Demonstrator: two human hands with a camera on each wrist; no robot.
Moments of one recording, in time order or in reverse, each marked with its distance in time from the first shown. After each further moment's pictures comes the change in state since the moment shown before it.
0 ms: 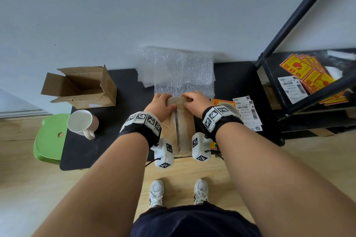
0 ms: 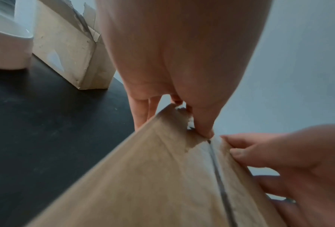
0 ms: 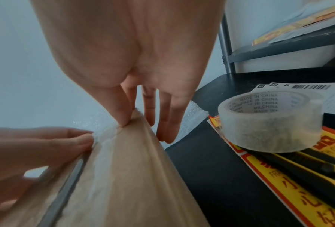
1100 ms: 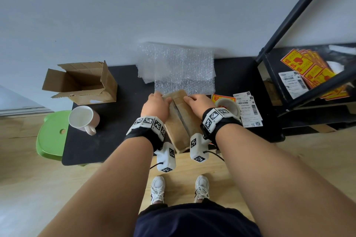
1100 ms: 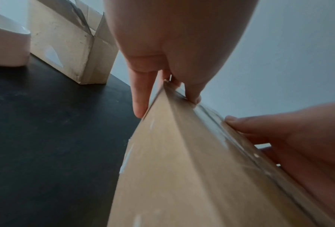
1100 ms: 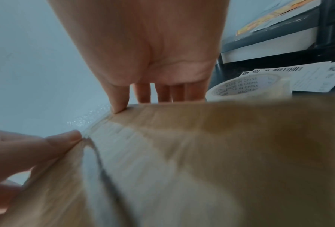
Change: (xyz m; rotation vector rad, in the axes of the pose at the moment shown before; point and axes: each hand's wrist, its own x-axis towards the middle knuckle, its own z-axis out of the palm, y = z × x) left_hand -0.015 0.002 0.011 0.020 0.215 -0.189; right_hand -0.011 0.010 0.012 0.037 0.052 0.174
